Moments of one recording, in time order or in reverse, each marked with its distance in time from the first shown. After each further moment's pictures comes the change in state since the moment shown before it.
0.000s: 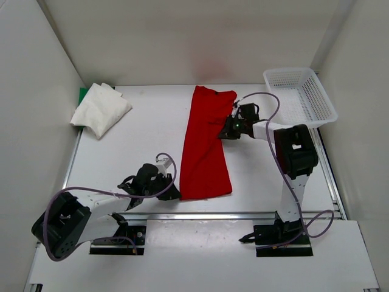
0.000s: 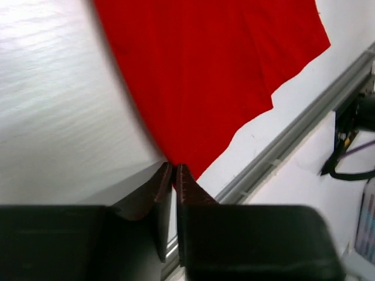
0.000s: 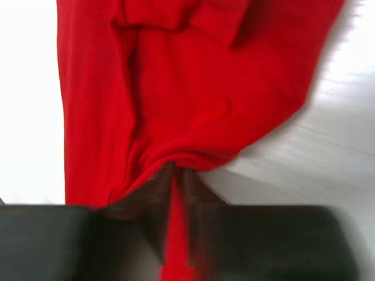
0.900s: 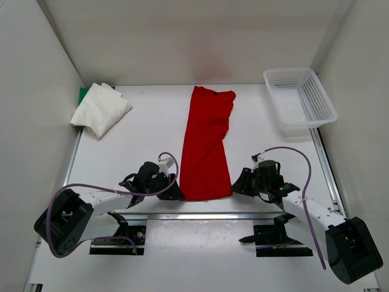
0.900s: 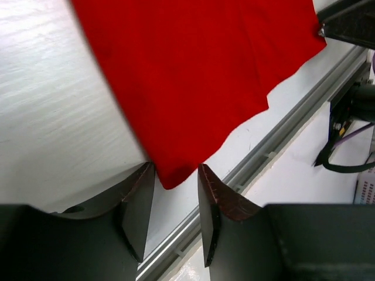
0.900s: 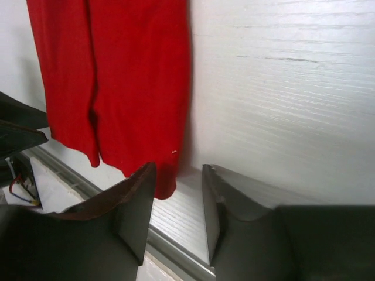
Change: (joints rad) left arm 0.007 0.034 0.028 -0.021 0.059 0.011; right arm 0.153 -1.098 -1.012 -0.046 0.119 0.197
